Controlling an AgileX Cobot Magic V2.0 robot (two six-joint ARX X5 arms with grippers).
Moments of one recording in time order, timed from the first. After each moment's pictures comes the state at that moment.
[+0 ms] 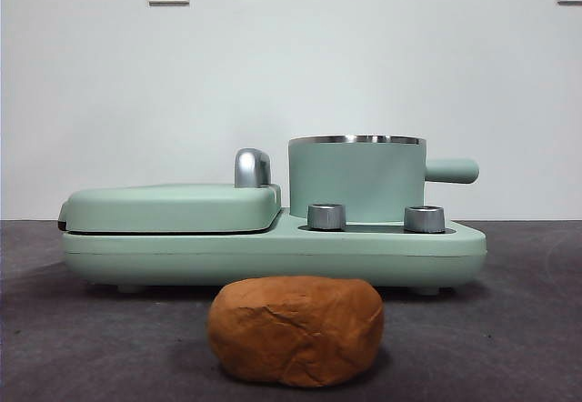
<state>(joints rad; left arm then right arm) -0.47 1.47 1.51 -0.18 0.36 0.21 0.39 0.84 0.84 -0.33 -0.25 -0.31</state>
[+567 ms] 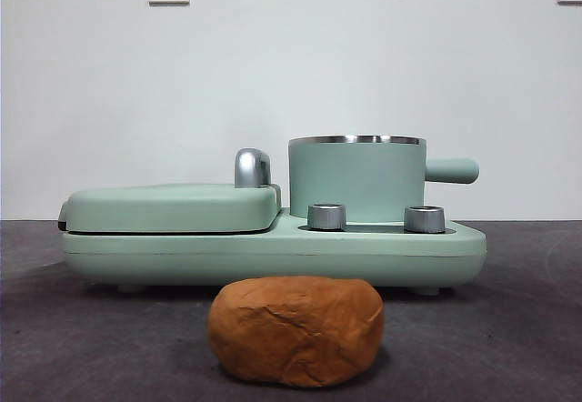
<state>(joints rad) -0.46 1.42 1.51 -0.32 0.36 0.21 0.77 0.92 0.84 -0.47 -0.27 -0.35</state>
